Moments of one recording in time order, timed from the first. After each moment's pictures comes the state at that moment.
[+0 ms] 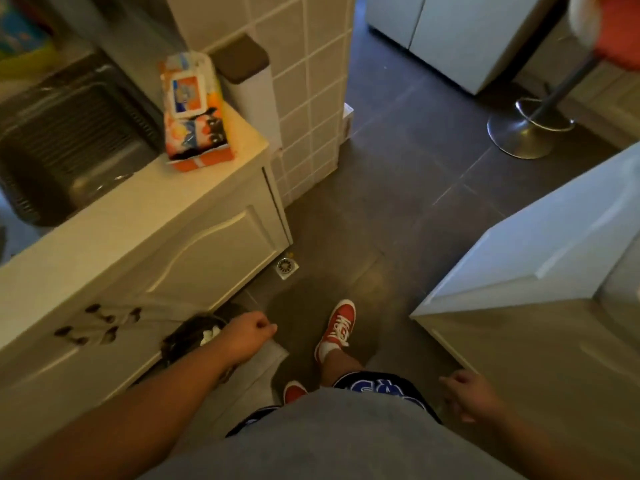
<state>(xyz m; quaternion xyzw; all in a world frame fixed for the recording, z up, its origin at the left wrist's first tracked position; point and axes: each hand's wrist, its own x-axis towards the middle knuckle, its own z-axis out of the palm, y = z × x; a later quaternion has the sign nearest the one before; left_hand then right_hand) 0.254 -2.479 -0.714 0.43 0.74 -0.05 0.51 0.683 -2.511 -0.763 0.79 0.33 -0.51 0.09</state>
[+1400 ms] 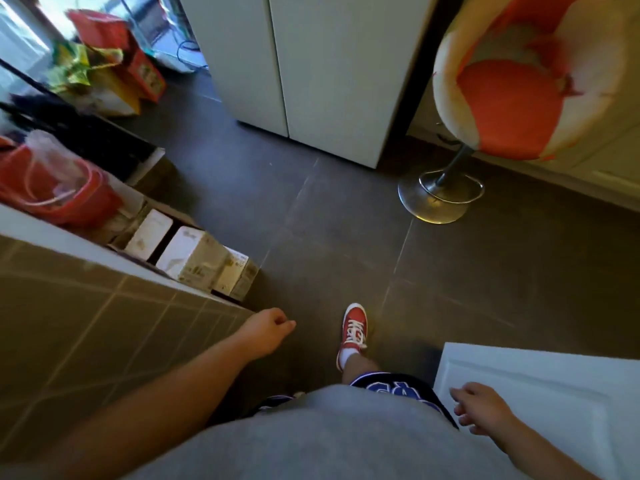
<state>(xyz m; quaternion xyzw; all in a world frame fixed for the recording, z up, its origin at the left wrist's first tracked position) 0.495 -1.719 -0.733 0.57 0.62 -0.13 0.52 0.853 -1.928 -0.746 0.84 0.10 -0.52 -0.01</state>
